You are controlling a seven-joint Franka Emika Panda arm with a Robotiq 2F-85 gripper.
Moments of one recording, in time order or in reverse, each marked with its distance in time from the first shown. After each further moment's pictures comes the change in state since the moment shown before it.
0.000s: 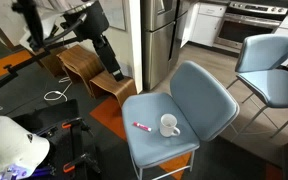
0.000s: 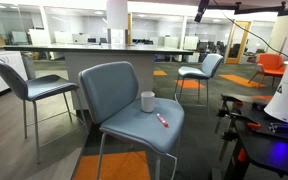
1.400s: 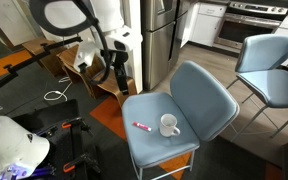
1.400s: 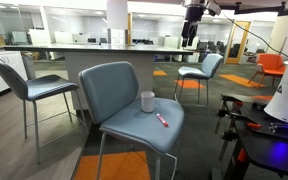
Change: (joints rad) arm 0.026 0.300 0.080 -0.006 0.067 0.117 0.264
